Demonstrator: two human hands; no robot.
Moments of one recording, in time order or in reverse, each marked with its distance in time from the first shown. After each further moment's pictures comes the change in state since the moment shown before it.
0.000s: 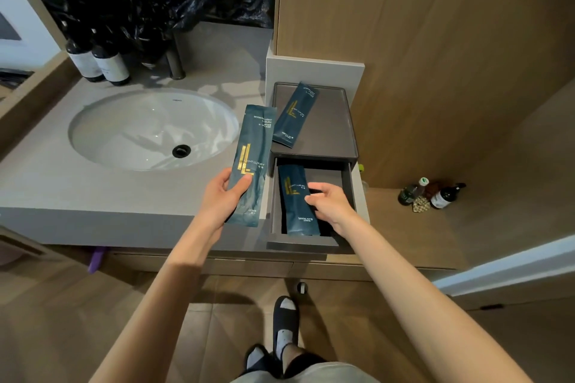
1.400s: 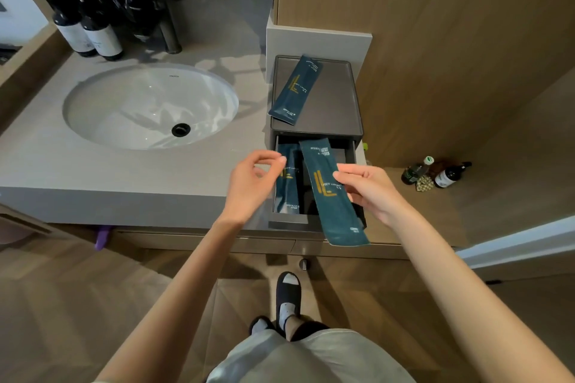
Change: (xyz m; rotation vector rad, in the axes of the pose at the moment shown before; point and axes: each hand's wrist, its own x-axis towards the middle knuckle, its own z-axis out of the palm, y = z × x) left_hand -0.004 -0.015 0.037 0.395 0.008 0.237; right_hand -0.042 -0.005 -0.054 0.127 -0.065 -0.102
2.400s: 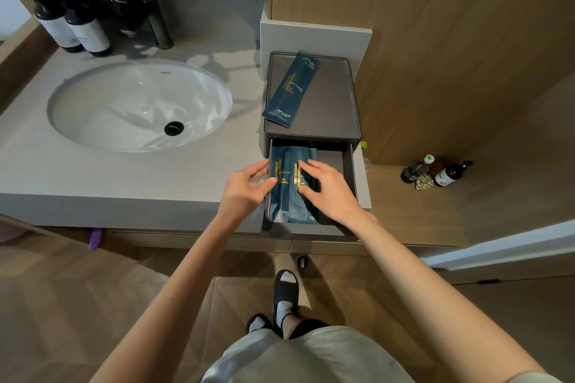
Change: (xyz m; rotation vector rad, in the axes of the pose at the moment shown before) left_hand 0.021 -0.025 0.010 0.020 -0.143 -0.111; right_hand 0.064 0.043 0.029 -0.937 -0.033 -0.431
